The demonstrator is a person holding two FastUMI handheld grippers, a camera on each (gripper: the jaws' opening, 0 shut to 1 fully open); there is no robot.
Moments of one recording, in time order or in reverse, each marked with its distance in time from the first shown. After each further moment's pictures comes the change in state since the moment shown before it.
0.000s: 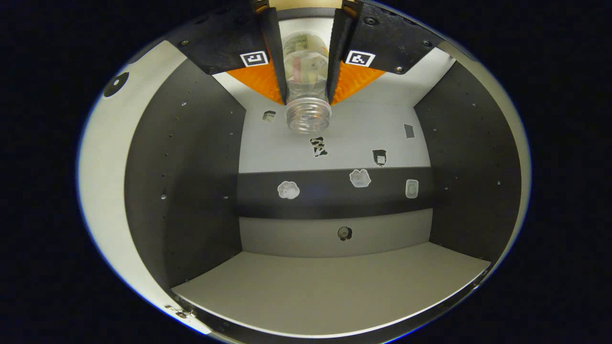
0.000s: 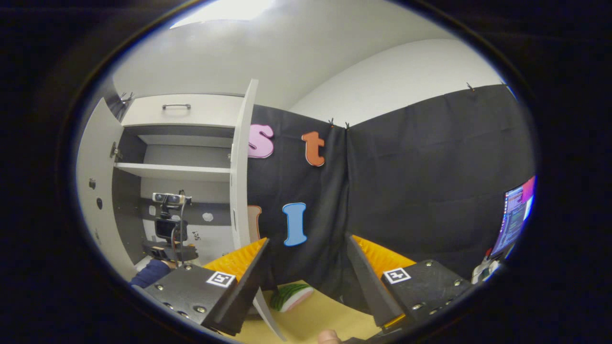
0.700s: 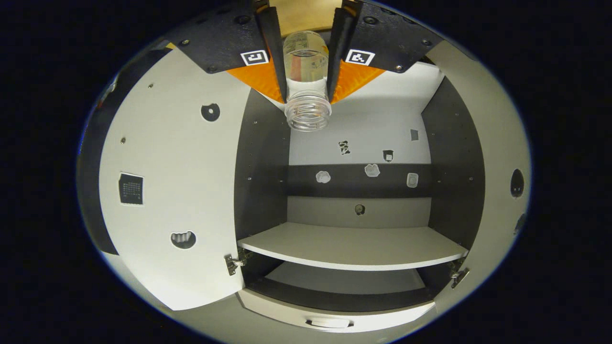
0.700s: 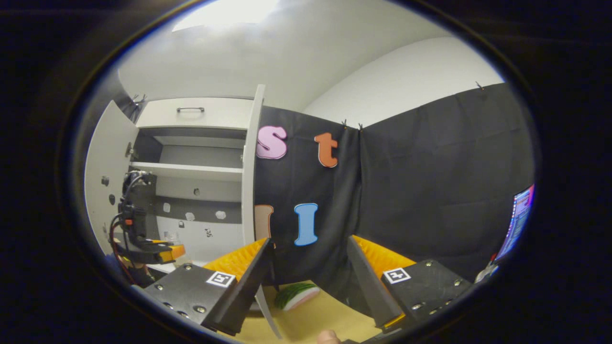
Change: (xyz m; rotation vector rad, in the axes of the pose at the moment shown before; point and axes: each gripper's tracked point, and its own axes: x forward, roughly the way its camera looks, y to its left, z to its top) left arm -0.168 -0.011 -0.003 -0.020 -0.019 -0.224; right arm -0.003 0.000 0.001 -0.011 -0.007 0.123
